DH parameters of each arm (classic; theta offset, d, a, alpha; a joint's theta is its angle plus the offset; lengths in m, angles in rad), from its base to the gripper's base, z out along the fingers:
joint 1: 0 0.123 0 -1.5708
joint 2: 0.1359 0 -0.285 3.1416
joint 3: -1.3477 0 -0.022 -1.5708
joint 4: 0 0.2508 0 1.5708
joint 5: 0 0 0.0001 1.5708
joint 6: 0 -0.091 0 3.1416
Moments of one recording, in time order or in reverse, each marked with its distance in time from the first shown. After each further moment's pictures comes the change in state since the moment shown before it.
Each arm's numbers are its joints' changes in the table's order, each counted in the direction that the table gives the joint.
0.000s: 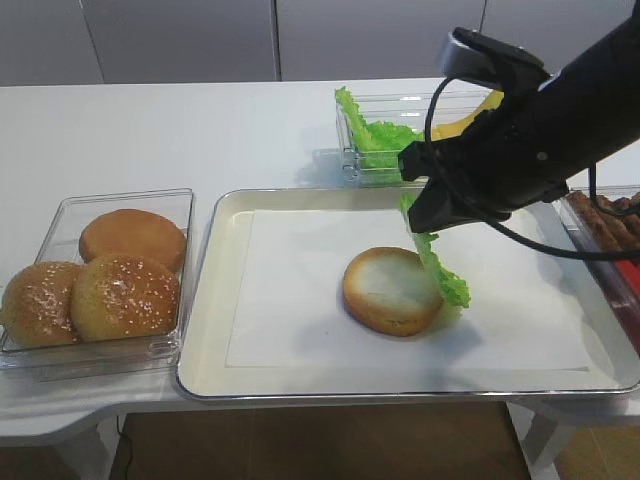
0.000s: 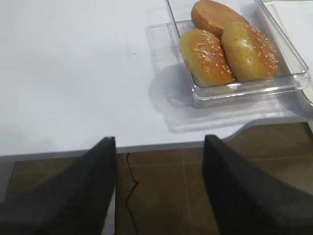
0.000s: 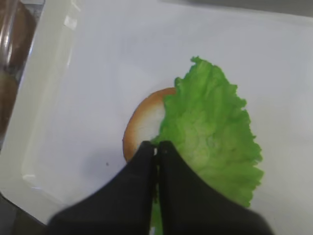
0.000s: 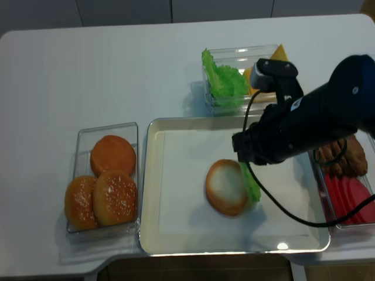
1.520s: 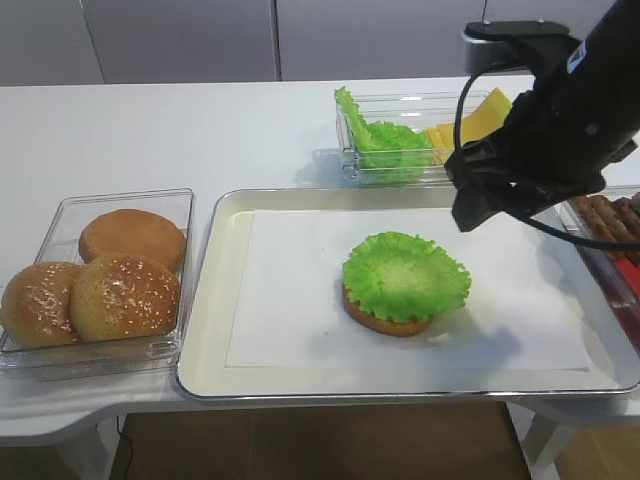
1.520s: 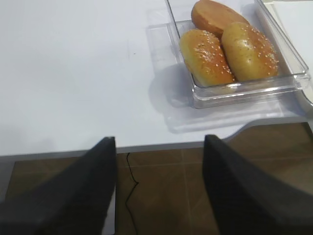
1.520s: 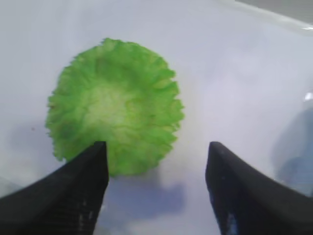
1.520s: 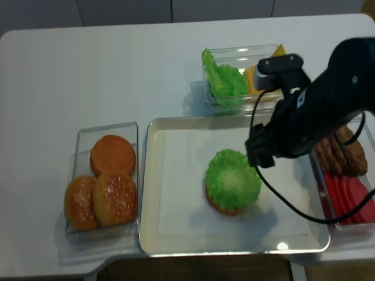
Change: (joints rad) left arm 0.000 0.000 0.000 0.000 0.000 0.000; right arm 0.014 -0.012 0.109 -0.410 -0.198 -0.197
